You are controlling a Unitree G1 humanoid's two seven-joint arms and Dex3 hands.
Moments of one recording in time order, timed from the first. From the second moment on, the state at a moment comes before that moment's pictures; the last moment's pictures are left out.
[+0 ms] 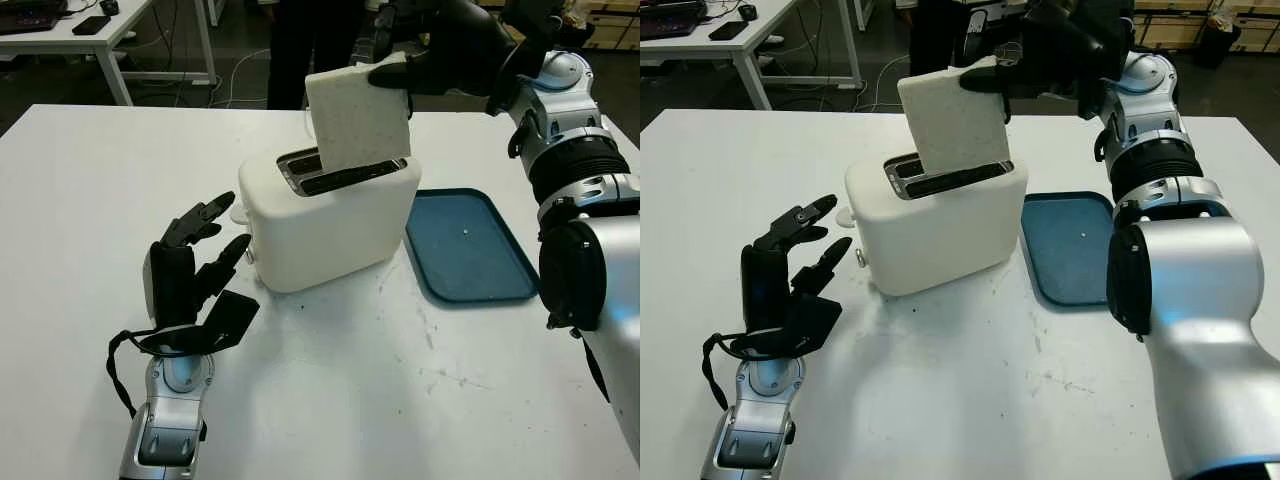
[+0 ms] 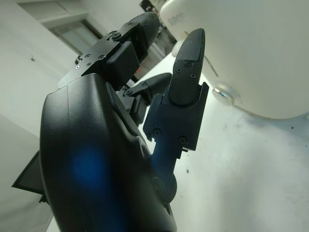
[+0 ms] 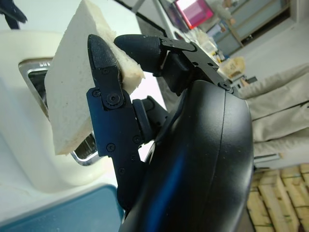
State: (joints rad) left arm 0.04 0.03 -0.04 -0.20 0.46 -0.08 0.34; right arm -1.36 -0.39 -0.04 1.27 -0.02 -0.24 0.87
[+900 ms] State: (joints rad) left arm 0.05 0.01 -0.06 -0.20 0.47 -0.08 0.36; right arm -1.31 -0.33 0.07 1.22 -0.14 -0.47 0.79
